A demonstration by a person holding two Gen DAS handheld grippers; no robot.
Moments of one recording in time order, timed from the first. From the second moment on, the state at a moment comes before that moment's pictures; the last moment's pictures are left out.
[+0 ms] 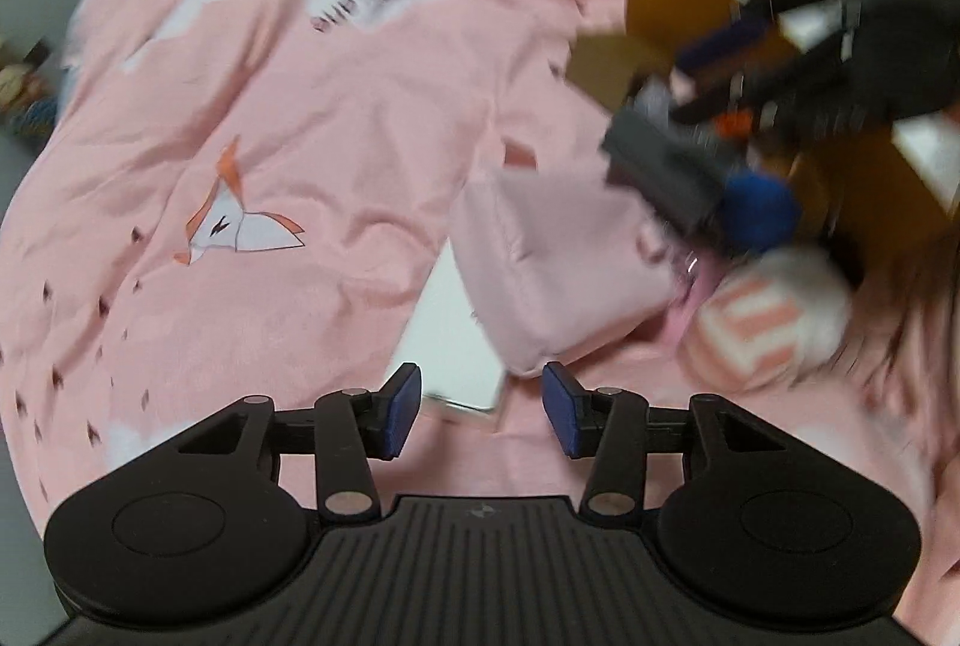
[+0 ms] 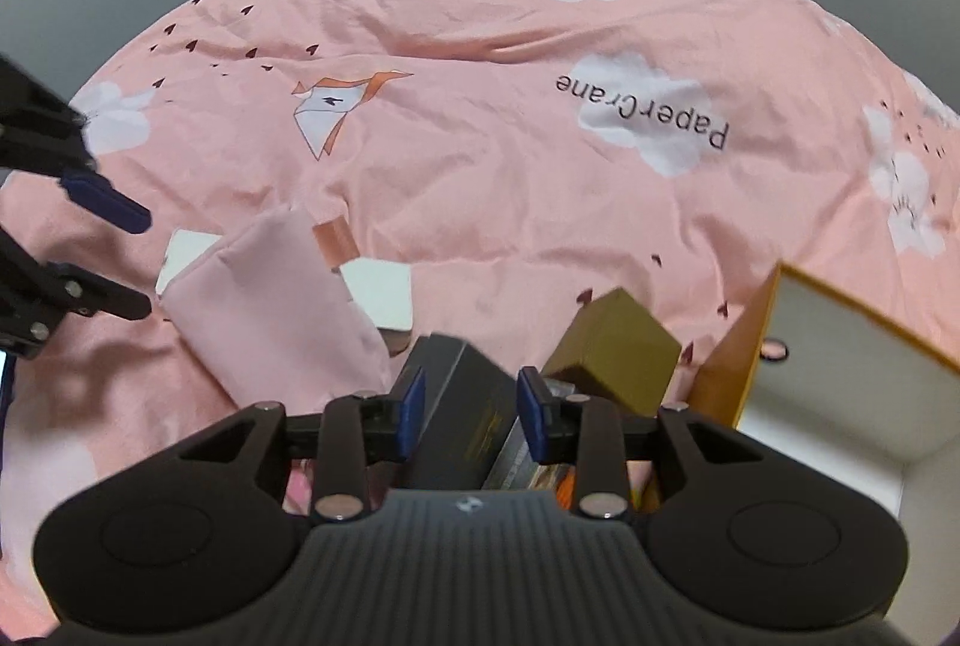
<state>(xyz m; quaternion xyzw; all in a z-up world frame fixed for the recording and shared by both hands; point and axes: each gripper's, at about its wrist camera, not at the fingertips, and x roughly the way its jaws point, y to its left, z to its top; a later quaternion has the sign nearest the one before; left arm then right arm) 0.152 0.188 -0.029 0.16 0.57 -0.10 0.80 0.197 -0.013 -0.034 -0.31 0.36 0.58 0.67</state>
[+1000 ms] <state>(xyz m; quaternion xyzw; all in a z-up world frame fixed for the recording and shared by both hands) 0.226 0.187 -0.092 0.17 0.64 -0.14 0.73 0.250 0.030 -0.044 -0.42 0.33 0.58 0.61</state>
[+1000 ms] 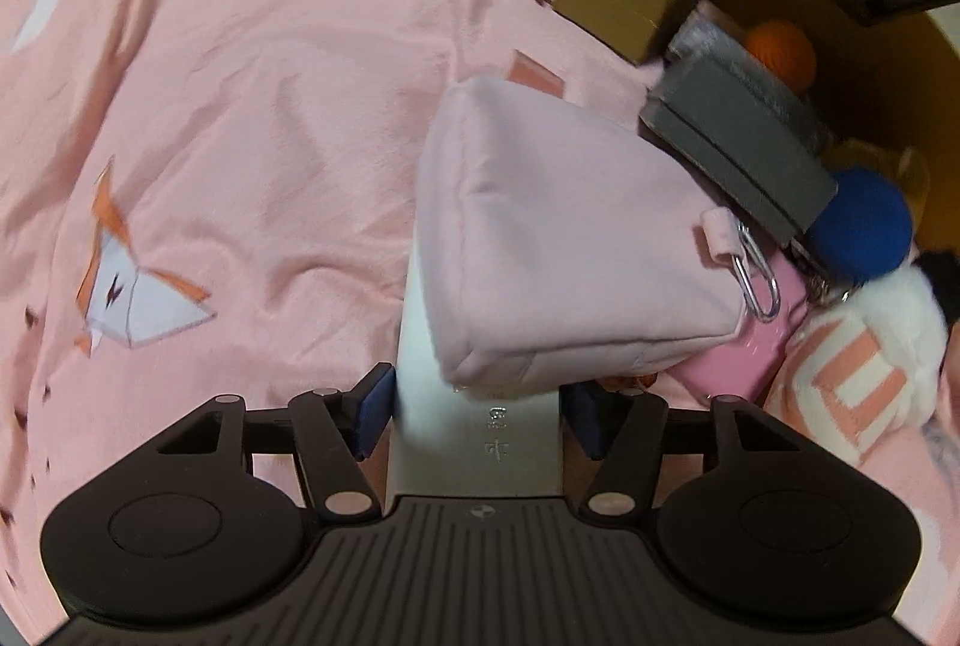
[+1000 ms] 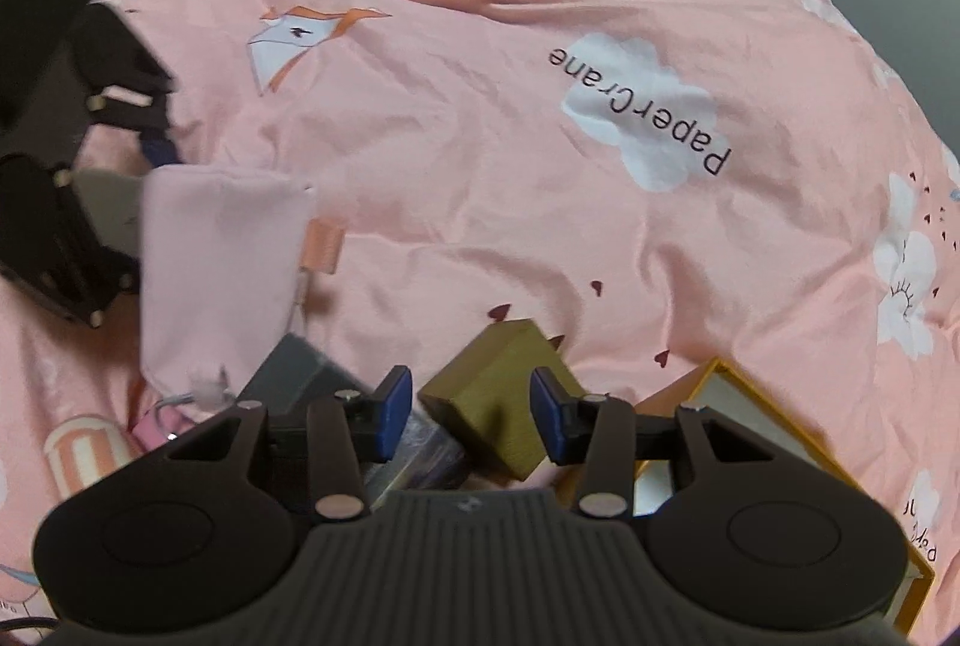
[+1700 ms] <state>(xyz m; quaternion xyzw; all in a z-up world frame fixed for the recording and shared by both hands) 0.216 0.207 0.017 0.09 0.53 -0.08 0.84 0.254 0.071 -0.104 -0.65 0.23 0.62 0.37</state>
